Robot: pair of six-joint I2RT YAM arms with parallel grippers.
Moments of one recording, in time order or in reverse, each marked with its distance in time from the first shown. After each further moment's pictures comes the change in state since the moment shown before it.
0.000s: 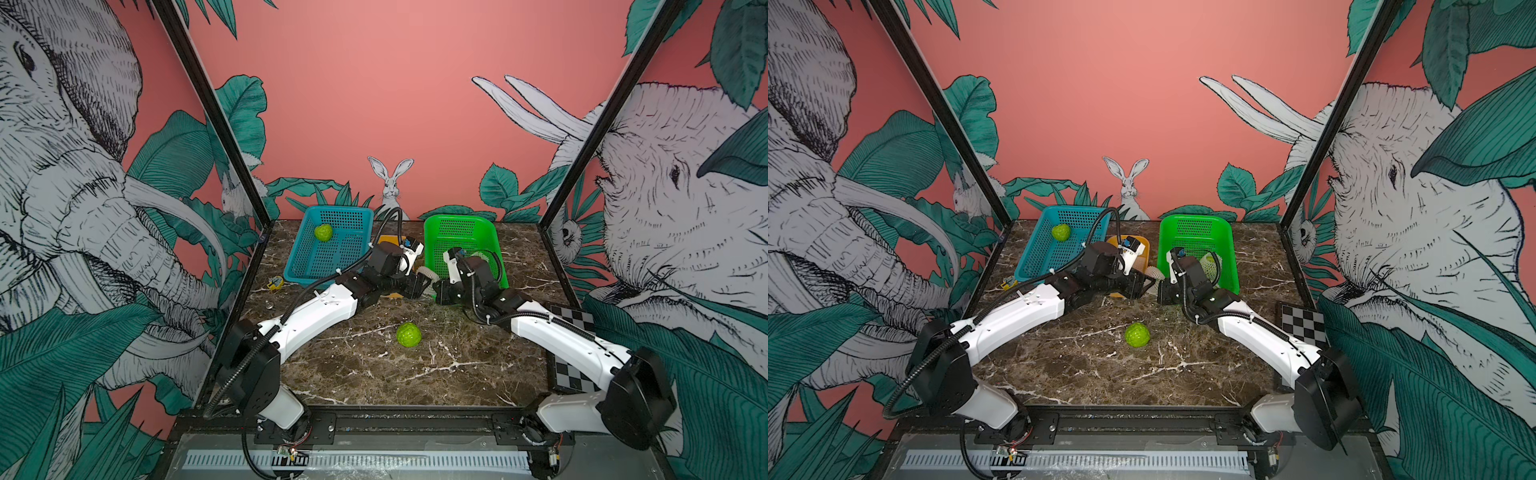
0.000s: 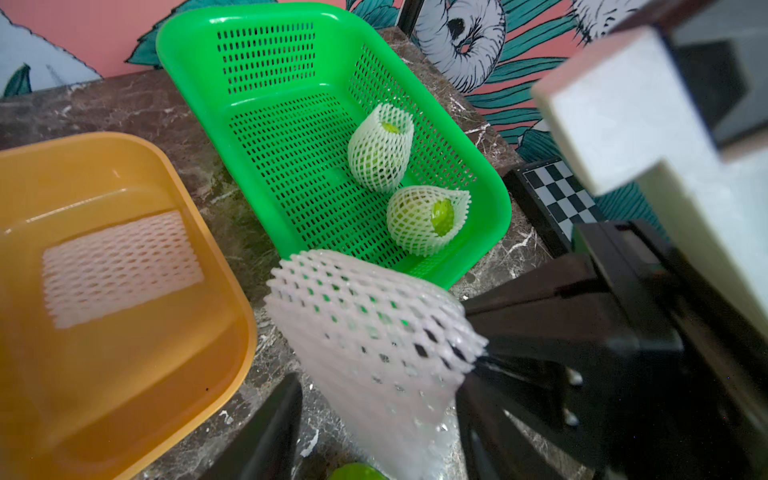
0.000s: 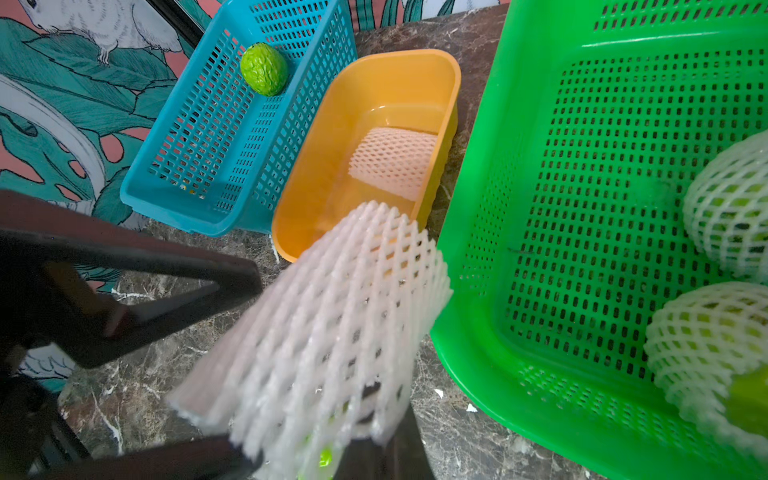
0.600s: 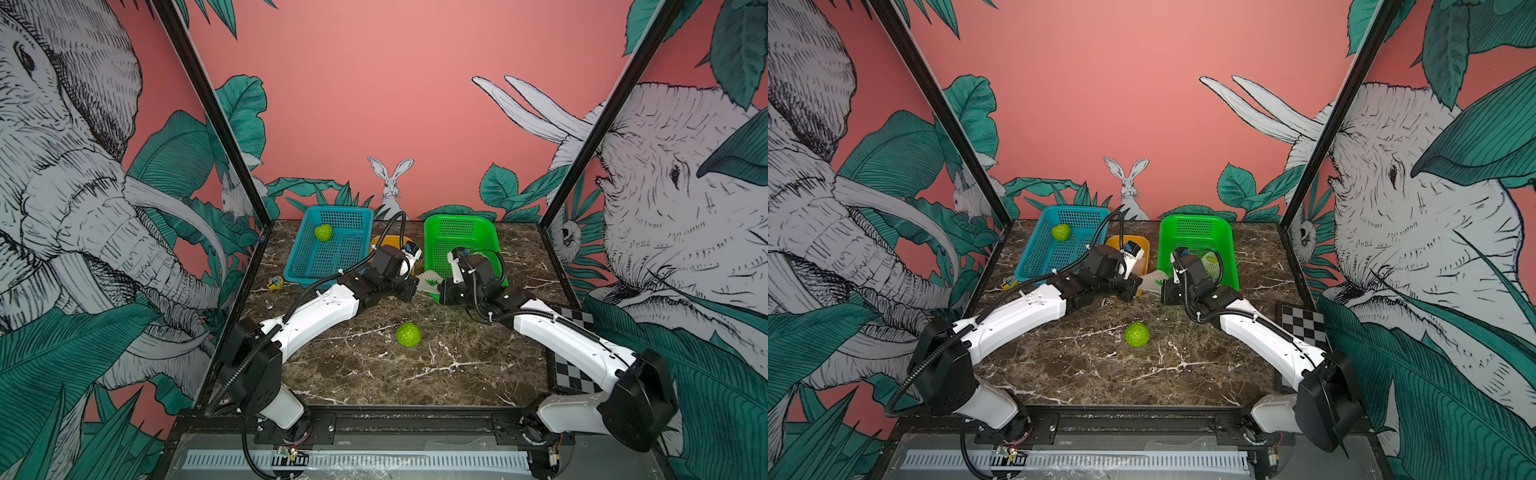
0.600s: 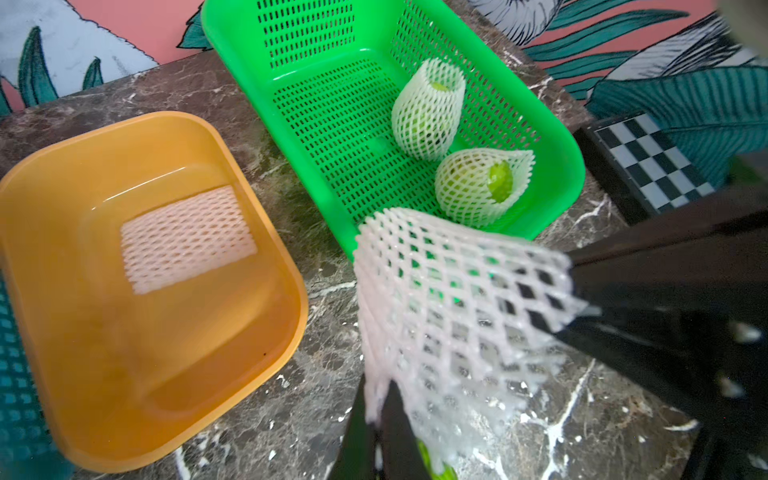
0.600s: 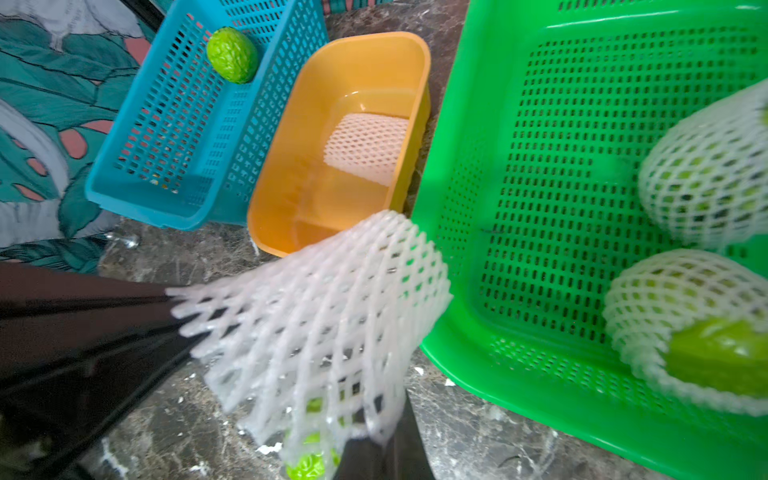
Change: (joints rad) left arm -0.005 0.003 0.000 -0.080 -0.146 0.086; right arm -0.018 -0.019 0.035 -0.124 0.055 -0.006
